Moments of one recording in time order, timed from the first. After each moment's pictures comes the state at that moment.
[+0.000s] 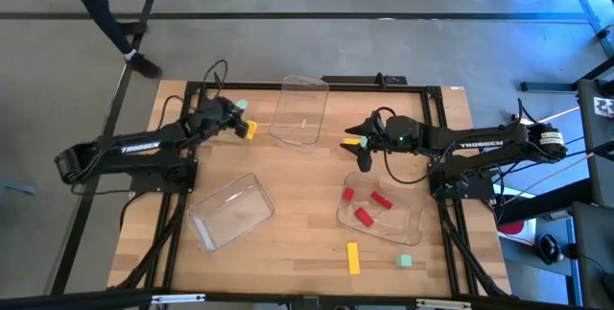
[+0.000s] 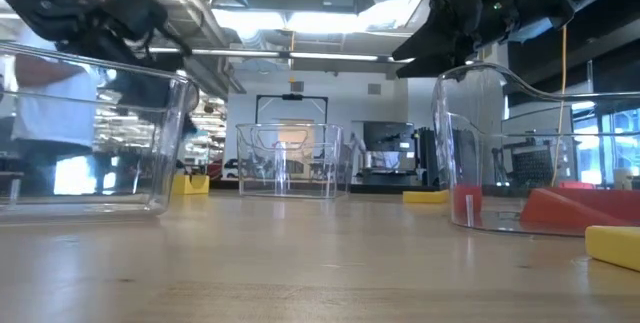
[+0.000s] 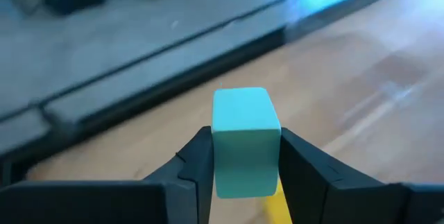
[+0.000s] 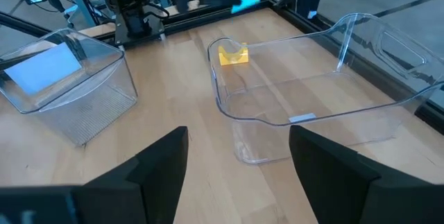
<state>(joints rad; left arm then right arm) 0.58 0.87 0.28 0.13 -0.40 -0.18 -0.13 1.13 0.60 0.15 0.11 0.20</state>
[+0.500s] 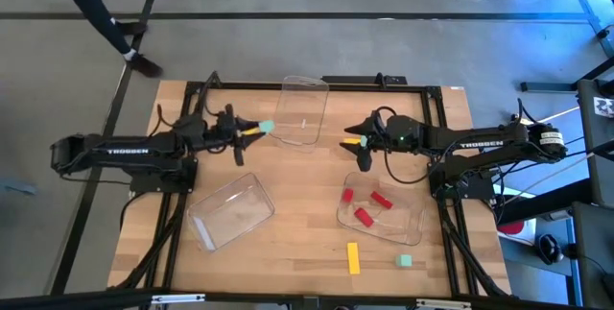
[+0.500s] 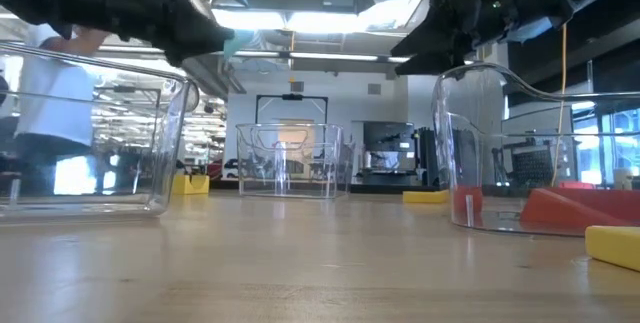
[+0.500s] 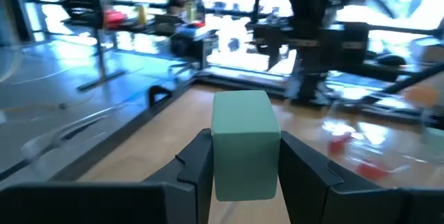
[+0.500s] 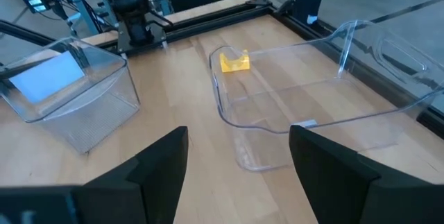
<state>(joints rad) 0.25 0.73 0.28 0.46 -0.06 -0.09 -0.13 1.13 0.60 0.17 0.11 0.21</state>
